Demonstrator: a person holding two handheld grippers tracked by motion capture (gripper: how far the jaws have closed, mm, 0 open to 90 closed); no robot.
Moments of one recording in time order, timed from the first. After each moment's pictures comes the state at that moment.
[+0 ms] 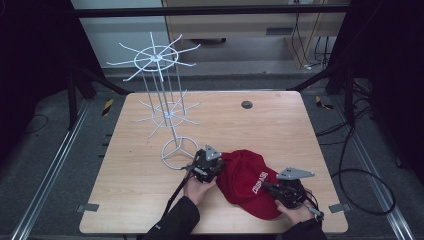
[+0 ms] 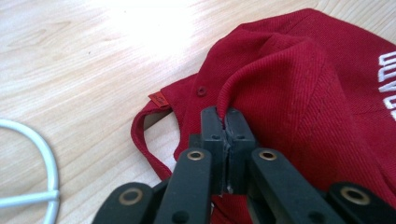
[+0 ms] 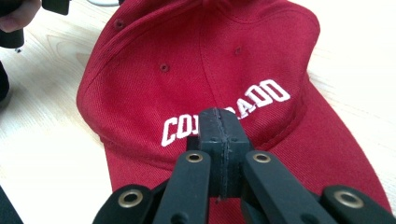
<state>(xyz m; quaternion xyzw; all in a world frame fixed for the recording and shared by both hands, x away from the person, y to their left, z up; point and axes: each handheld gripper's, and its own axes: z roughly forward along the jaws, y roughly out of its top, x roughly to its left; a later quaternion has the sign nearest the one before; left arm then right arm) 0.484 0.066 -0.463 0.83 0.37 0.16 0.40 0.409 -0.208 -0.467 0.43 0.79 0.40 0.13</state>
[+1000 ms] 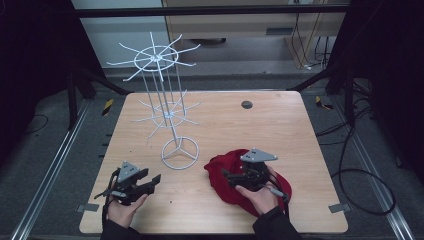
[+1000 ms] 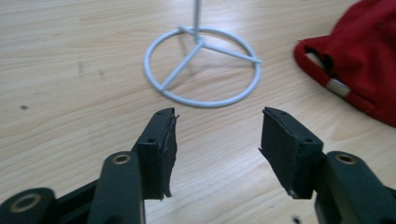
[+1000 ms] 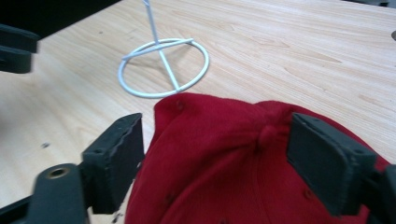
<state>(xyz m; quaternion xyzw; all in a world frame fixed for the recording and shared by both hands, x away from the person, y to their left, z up) 0.420 0.262 -0.451 0.75 0.47 0.22 0.40 0.450 -0.111 -0.439 0.40 0.77 0.46 0.18</state>
